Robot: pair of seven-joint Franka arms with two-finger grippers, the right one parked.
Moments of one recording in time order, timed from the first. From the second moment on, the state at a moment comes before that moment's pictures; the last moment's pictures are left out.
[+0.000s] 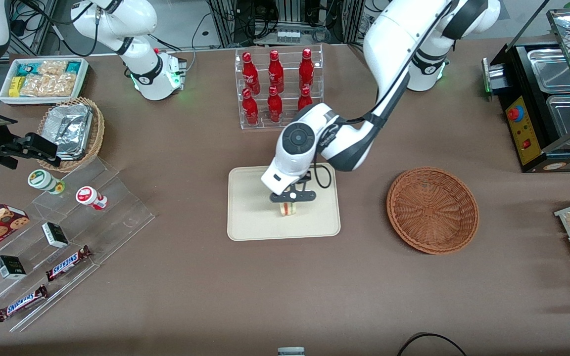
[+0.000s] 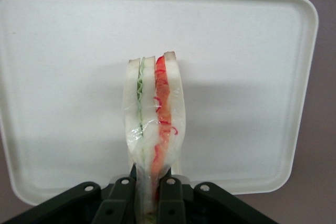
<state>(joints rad) -0.64 0.70 -0.21 -1.46 0.00 2.19 -0.83</state>
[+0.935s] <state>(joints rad) -0.65 0.76 -0.21 -1.46 0.06 2.22 -0.83</state>
